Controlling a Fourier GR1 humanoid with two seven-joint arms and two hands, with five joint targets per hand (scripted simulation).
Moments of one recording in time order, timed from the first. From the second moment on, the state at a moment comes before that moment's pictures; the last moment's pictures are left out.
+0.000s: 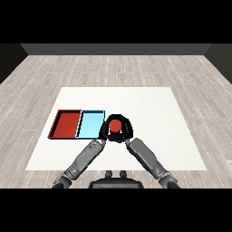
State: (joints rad) left arm -0.43 0.03 -0.54 -1.30 0.13 0.51 -0.12; right arm -0.46 -0.02 0.53 -1.35 -0.33 -0.44 -0.39
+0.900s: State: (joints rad) left arm -0.43 0.03 -0.54 -1.32 0.15 0.57 -0.18; right arm -0.46 -0.02 0.52 -1.40 -0.34 -0.40 -0.34
